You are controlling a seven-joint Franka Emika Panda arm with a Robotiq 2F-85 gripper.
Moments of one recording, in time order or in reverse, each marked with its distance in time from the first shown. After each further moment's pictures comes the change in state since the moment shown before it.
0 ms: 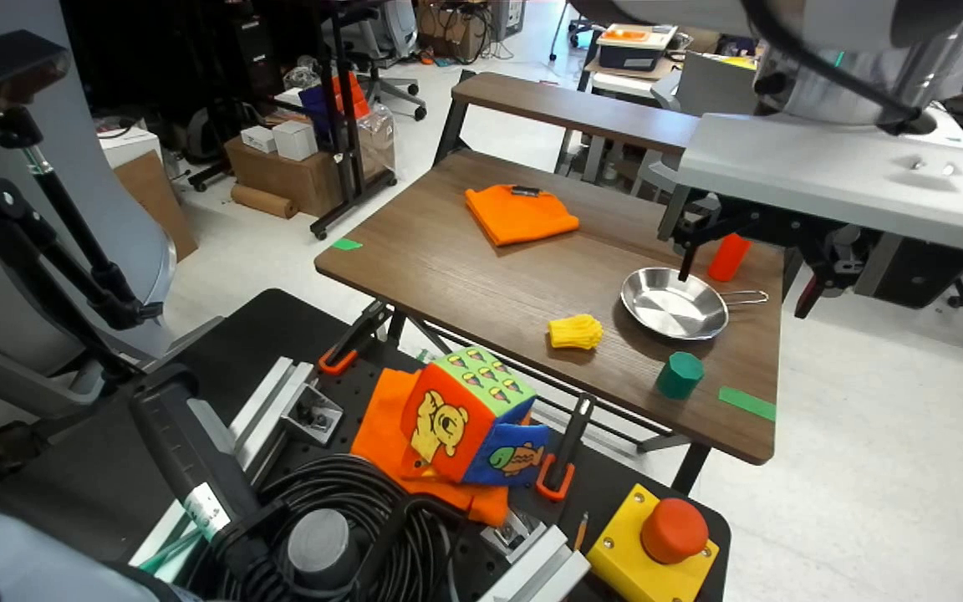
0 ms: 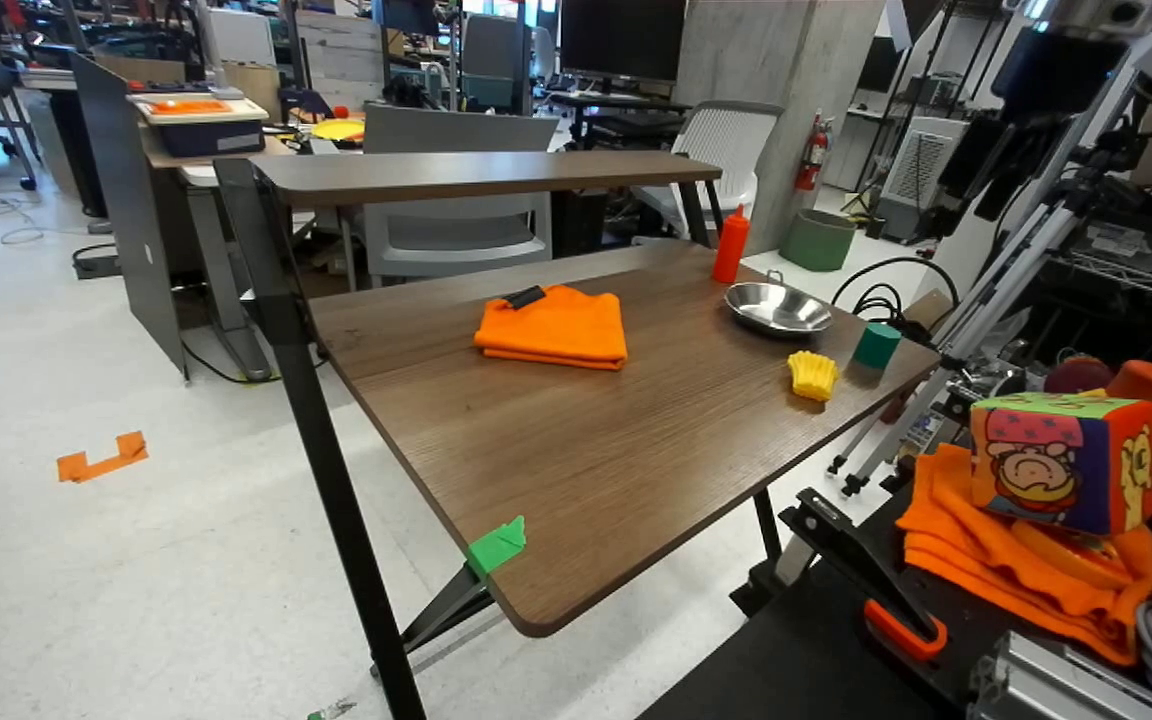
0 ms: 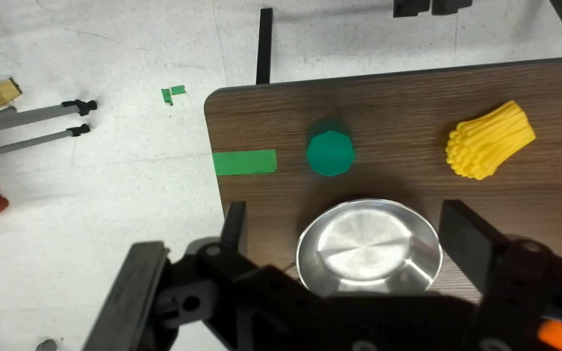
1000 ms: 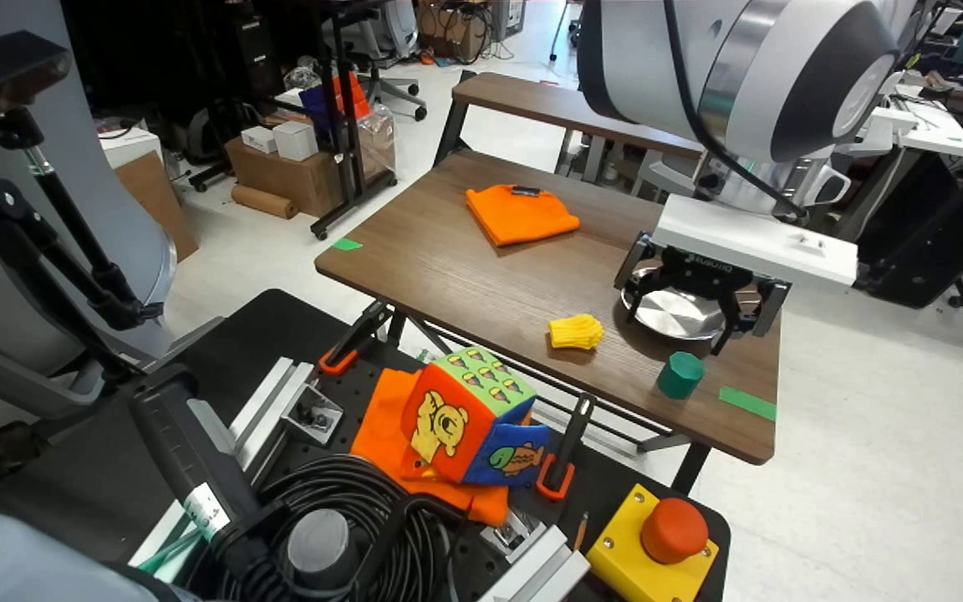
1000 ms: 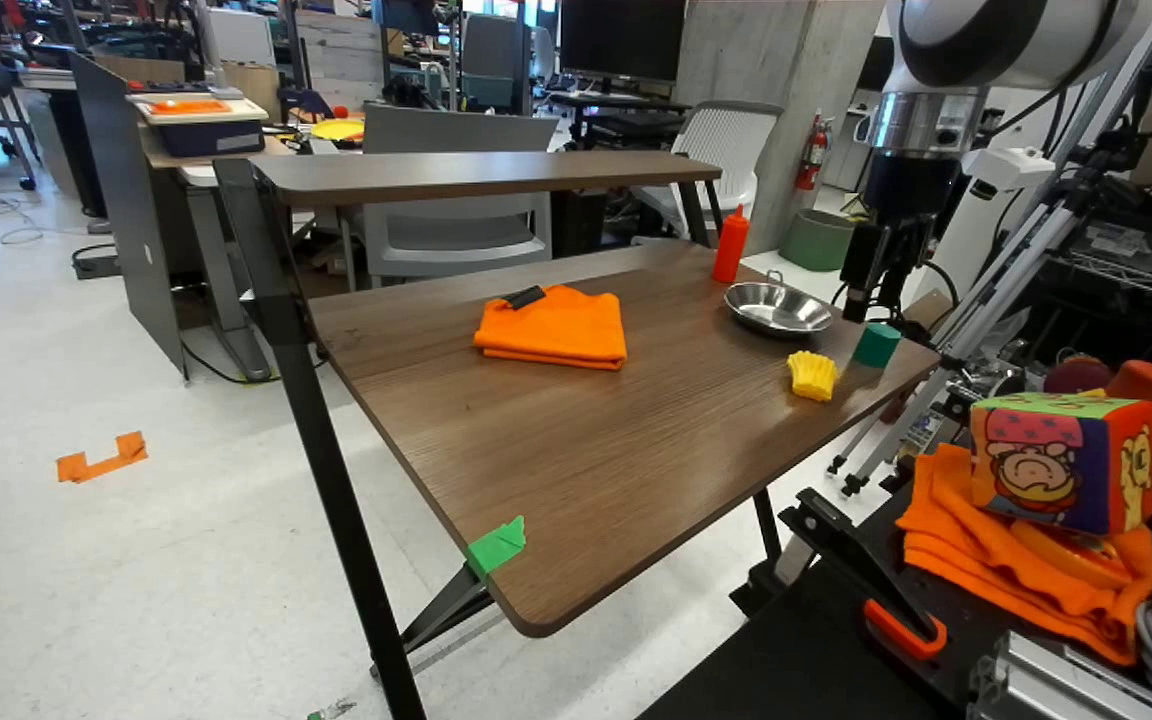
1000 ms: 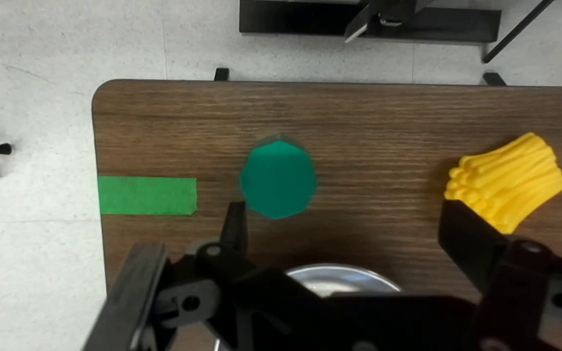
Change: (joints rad) arm -0.021 0.399 0.107 0.306 0.106 -0.164 -0.117
